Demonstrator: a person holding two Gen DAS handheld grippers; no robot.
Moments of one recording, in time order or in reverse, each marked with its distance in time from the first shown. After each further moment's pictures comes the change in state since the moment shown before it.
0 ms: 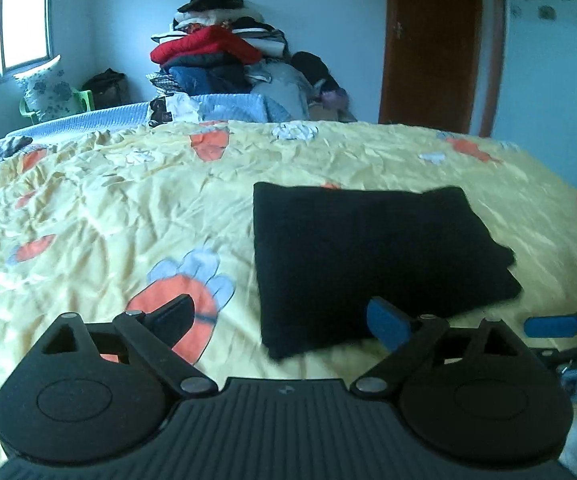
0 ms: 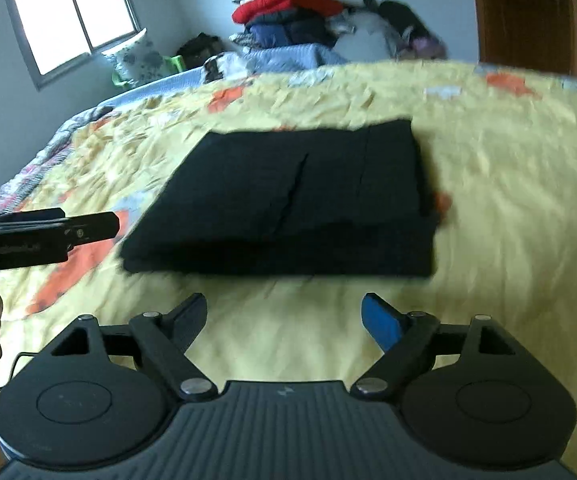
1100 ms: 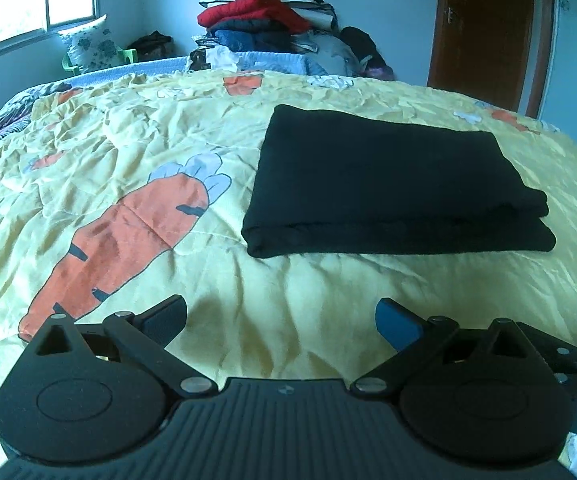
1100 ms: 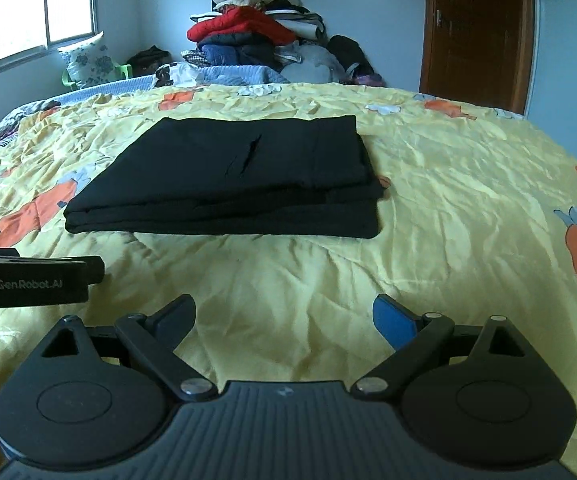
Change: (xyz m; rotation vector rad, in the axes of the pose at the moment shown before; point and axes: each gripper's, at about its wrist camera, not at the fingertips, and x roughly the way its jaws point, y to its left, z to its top) left arm 0.033 -0.038 -0.066 -0.107 0.066 0.129; right arm 0.009 0.013 -0.058 -0.094 -0.117 -0.288
